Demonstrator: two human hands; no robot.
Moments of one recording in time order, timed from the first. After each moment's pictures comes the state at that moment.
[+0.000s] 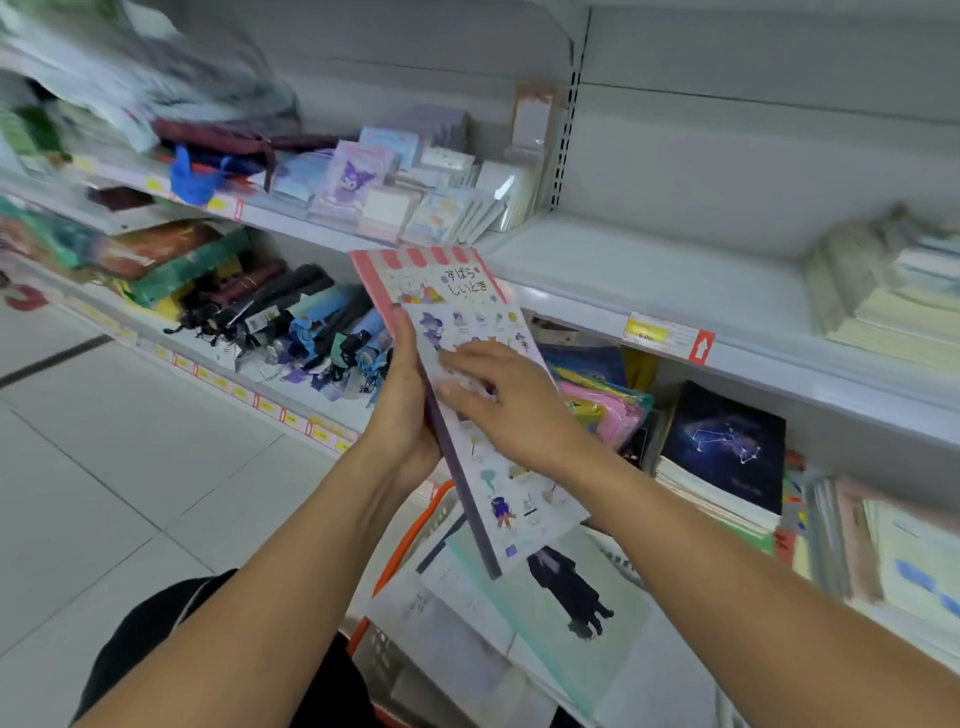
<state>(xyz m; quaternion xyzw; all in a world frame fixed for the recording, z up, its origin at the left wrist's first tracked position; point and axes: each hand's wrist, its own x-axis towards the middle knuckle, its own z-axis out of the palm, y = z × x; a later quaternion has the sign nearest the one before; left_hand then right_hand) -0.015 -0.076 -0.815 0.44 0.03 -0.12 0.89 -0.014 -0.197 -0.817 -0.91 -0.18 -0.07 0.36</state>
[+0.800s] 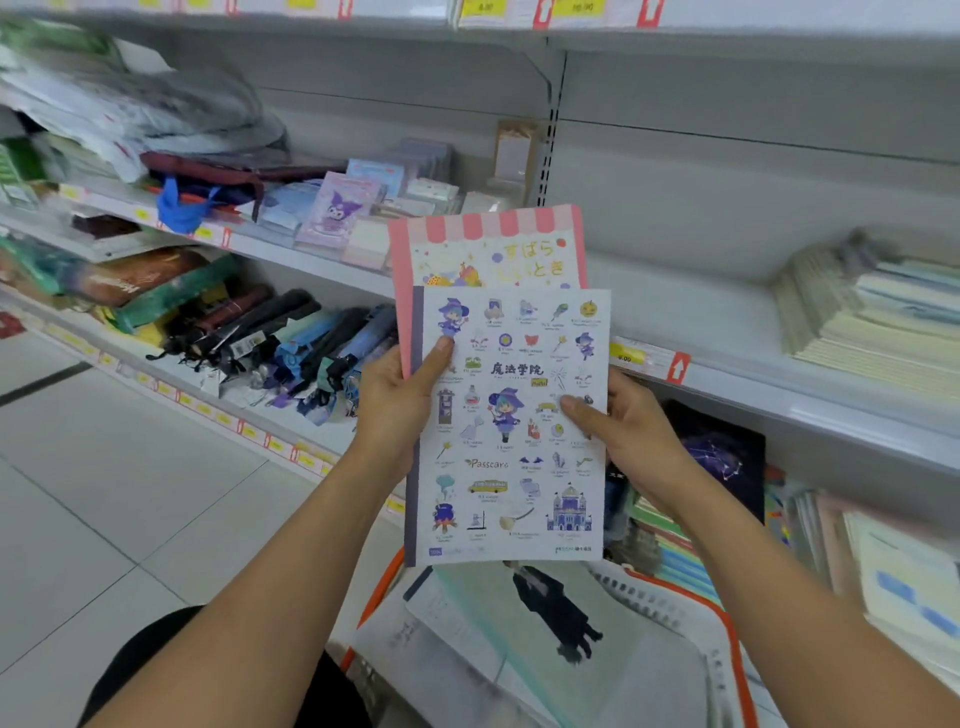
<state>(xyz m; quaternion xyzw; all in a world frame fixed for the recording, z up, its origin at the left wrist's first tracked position) 0.010 -0.076 -0.817 0.61 -0.04 0.08 0.79 -0.021 -0.306 -0.829 -0.72 -0.07 -0.05 0.69</state>
